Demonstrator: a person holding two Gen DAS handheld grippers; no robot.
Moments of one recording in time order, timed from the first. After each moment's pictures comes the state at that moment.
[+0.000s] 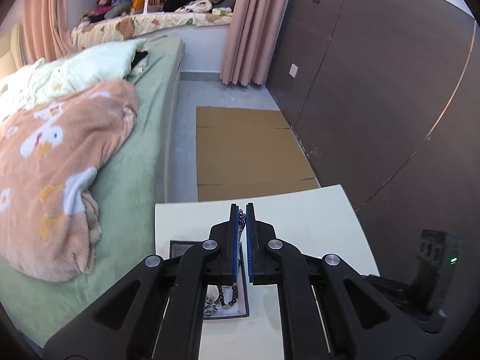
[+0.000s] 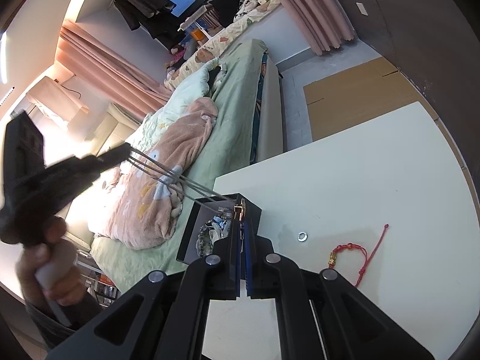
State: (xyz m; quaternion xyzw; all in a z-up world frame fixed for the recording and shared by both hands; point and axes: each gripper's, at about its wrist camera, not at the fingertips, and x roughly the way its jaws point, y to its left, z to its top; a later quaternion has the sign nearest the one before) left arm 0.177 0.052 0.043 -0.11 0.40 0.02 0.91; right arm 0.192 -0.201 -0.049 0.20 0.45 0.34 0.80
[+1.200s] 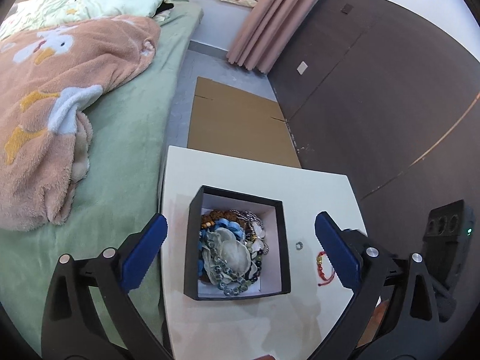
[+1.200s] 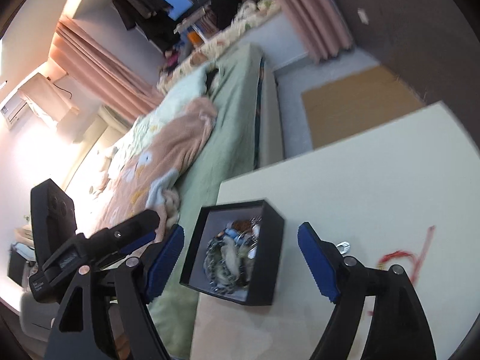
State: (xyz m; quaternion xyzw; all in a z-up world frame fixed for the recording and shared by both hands) left arm 0.137 0.119 -0.041 -0.23 0.41 -0.01 0.88; right arm 0.182 -0.138 -0.056 0.18 0.43 0.31 0.83
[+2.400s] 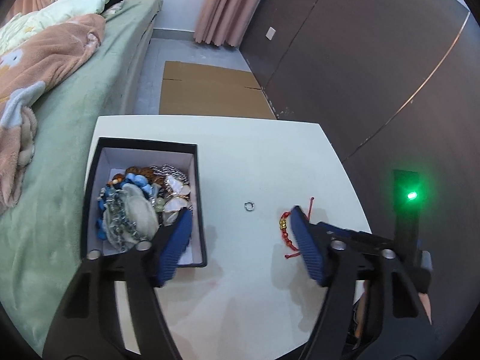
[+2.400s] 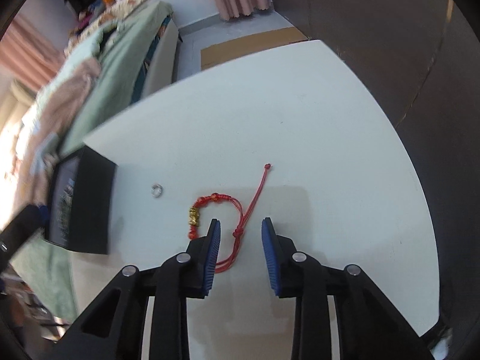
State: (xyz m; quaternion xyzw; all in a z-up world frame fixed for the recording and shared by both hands) left arm 0.143 0.009 -0.063 -0.17 0.45 -0.07 0.87; right arm 0.201 -0.208 -0.139 0.04 0.56 0.11 0.82
